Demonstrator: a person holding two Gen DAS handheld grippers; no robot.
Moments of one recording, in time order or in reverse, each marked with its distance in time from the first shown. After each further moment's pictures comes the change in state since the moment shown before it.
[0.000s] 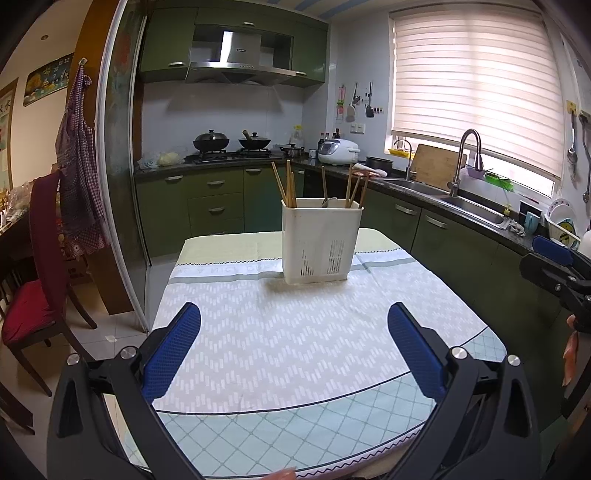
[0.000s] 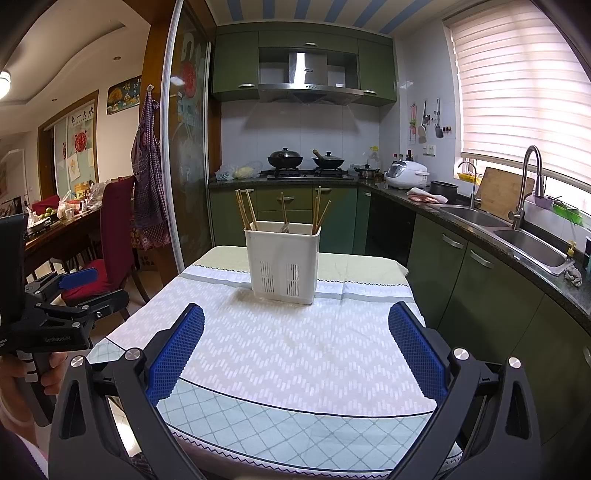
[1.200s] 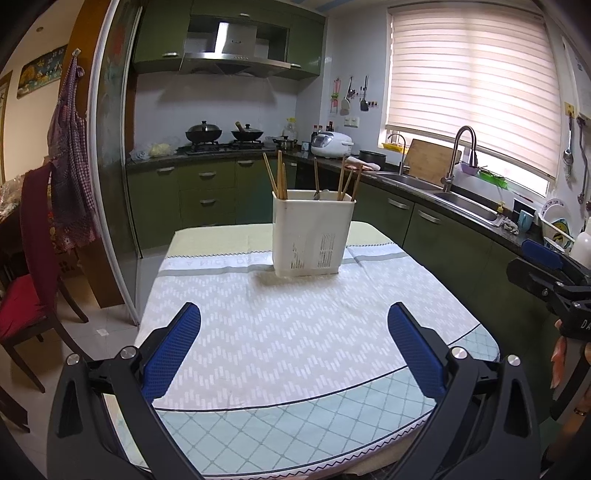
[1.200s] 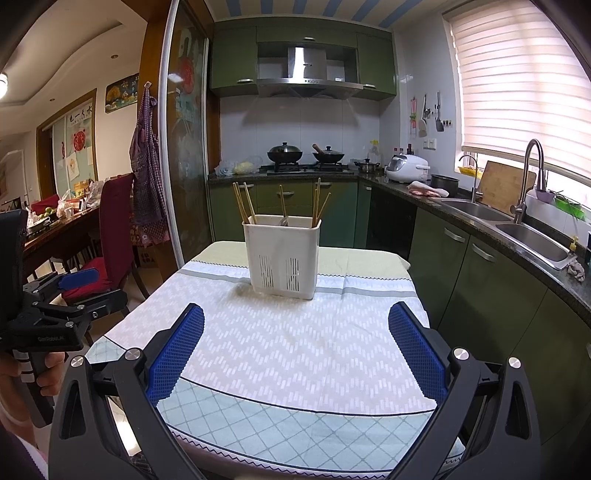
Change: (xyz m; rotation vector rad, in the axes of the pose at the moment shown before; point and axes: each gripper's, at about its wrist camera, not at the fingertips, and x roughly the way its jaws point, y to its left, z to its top) left arm 0.010 0.001 -0.002 -0.013 0.037 -0.042; right arm 0.015 -0.003 -0.011 0.006 0.022 0.003
